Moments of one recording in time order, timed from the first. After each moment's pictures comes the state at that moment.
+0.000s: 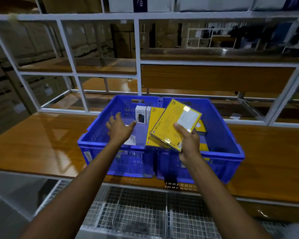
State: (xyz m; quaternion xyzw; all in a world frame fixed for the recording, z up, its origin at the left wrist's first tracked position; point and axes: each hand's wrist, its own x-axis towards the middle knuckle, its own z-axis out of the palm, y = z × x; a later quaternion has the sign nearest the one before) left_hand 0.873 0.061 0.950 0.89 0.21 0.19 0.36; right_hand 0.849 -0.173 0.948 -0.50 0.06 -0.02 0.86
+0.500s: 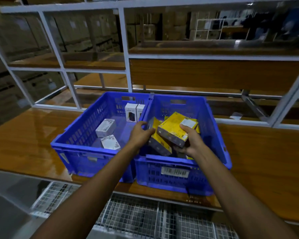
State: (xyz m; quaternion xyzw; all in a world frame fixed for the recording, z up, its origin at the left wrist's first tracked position) left_hand 0.927 -0.082 0.924 0.79 0.16 0.08 0.59; right_hand 0.969 -0.275 0.912 -0.53 0.16 0.22 0.80
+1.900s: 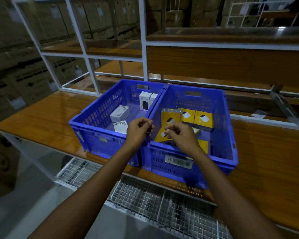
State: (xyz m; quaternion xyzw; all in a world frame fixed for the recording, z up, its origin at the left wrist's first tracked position) left_hand 0.855 -0.089 0.923 0.74 0.13 0.21 0.62; right_hand 0.928 -0.259 0.904 -0.81 -0.26 0.04 0.53
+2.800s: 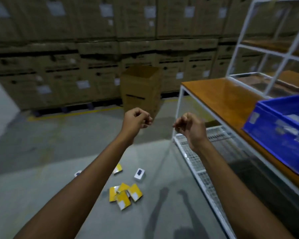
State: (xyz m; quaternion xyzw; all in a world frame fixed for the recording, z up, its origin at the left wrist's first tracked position) left_hand 0.221 0.055 0.953 0.55 0.45 0.49 0.51; right_hand 0.412 0.000 0.950 -0.46 -0.34 0.51 0.64
